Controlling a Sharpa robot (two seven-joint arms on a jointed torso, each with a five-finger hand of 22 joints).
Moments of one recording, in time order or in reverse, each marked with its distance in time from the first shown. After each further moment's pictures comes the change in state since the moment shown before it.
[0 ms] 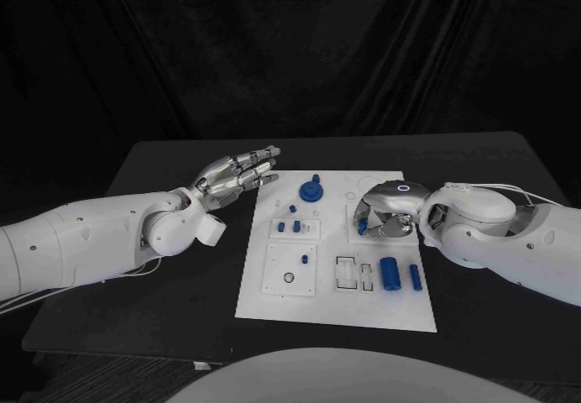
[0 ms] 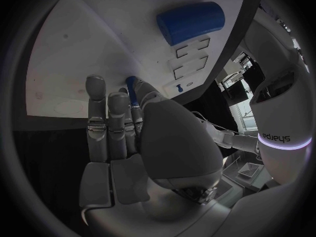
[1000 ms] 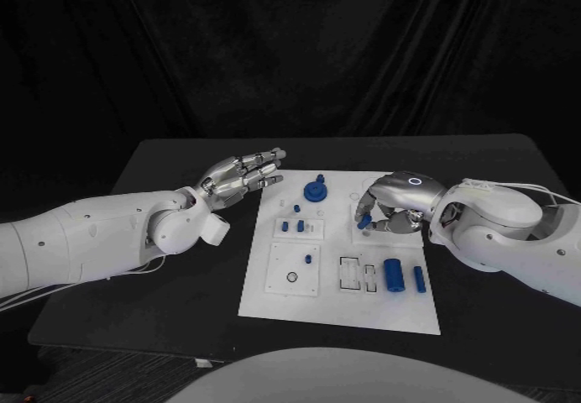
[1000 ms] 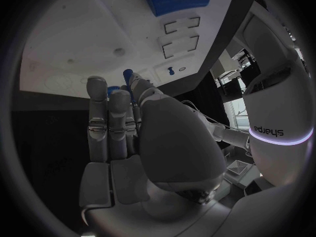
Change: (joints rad) left arm -0.004 -0.002 0.000 0.001 0.000 0.005 -0.006; left_hand 0.005 0.005 0.012 -0.012 0.029 0.026 0.010 0.017 0.002 0.013 0.013 0.008 0.002 0.000 0.000 0.000 0.000 0.000 0.000 0.000 0.000 -0.003; right arm 0.045 -0.052 0.000 0.106 0.000 -0.079 0.014; right_hand 0.042 -0.016 0.092 -0.031 -0.074 0.118 -0.015 0.042 0.031 0.162 -0.018 -0.086 -0.002 0.011 -0.031 -0.040 -0.024 0.000 0.007 -0.028 0.046 0.000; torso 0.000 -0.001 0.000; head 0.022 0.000
